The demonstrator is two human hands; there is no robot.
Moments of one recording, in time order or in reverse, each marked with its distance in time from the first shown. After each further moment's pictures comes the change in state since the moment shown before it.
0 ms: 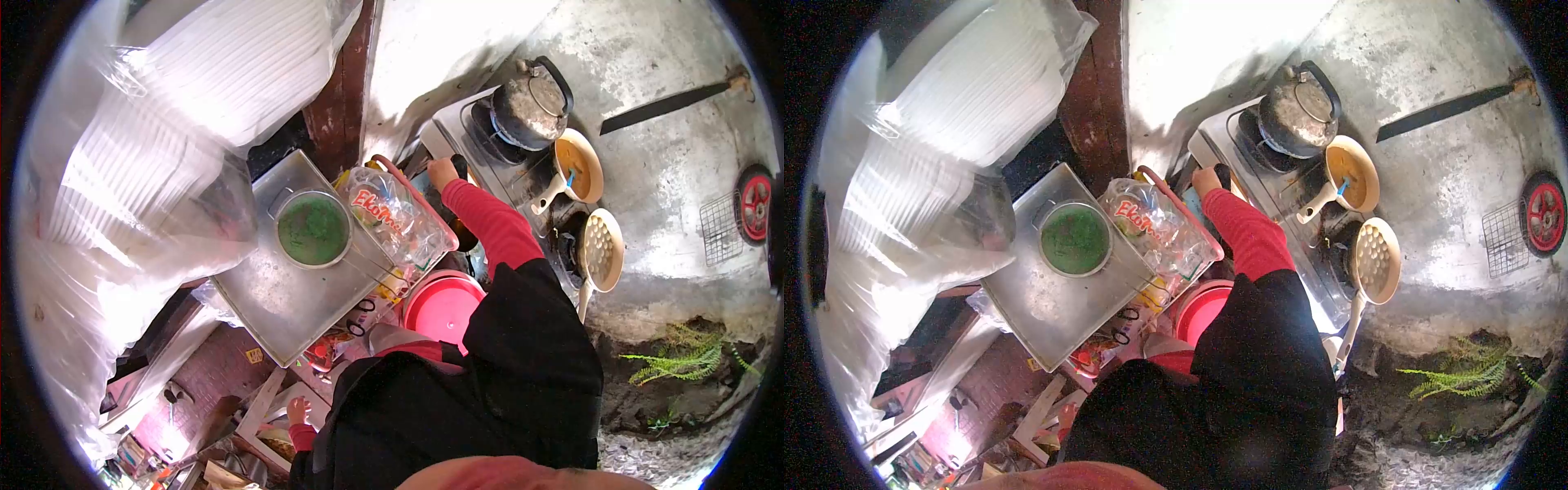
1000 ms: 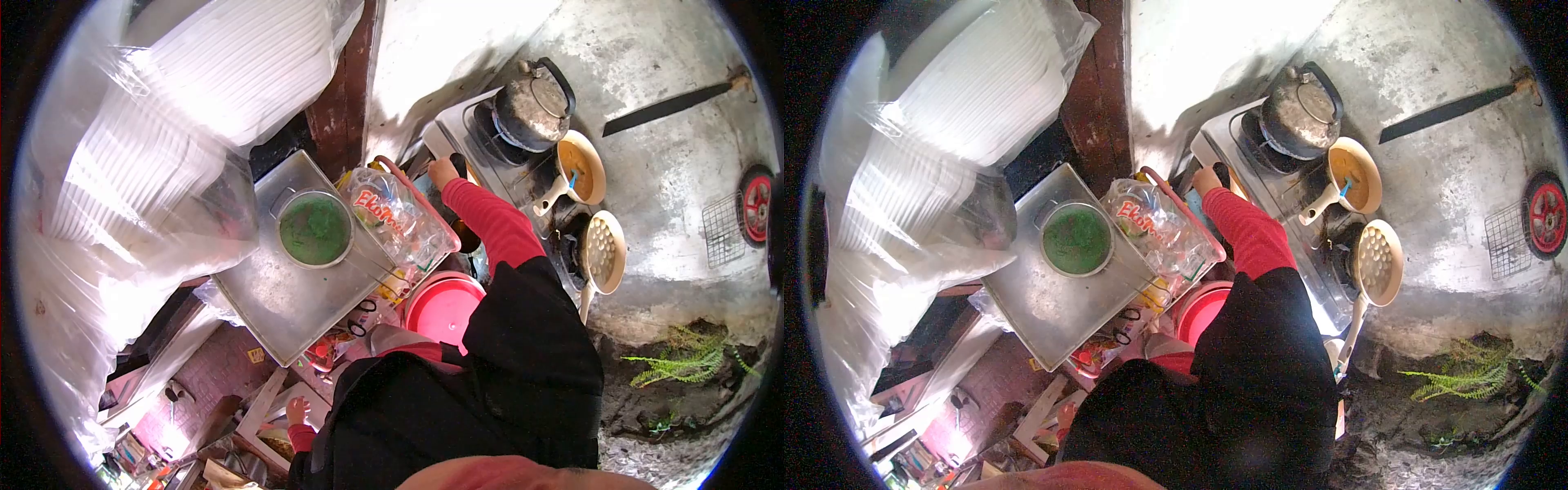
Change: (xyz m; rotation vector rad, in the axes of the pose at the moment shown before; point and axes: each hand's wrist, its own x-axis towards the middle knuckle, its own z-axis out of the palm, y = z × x) left_hand -0.027 0.039 -0.001 0.128 -0.066 0.210; right_hand 0.007 0.007 -0.007 -0.074 -0.132 -0.155
